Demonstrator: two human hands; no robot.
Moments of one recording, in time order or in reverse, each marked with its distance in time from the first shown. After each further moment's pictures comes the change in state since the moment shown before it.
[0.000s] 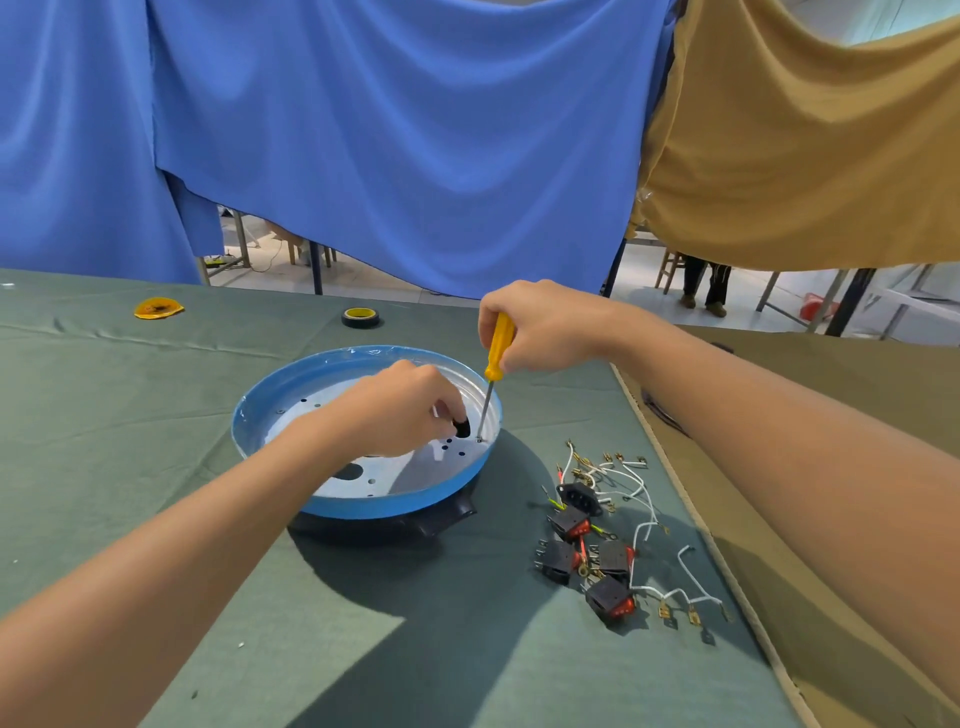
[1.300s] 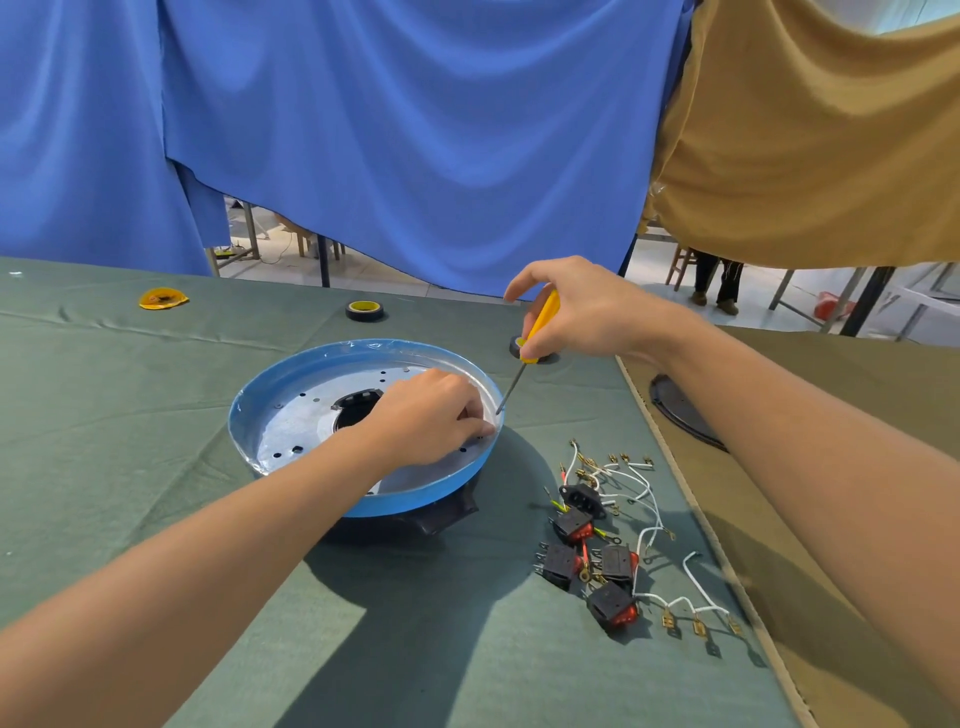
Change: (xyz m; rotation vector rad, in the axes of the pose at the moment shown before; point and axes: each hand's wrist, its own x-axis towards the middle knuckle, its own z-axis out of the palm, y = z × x) left_hand 0.023 -0.001 0.037 0.016 0.190 0.044; right_hand -0.013 0.026 -0.005 0.367 0.122 0.052
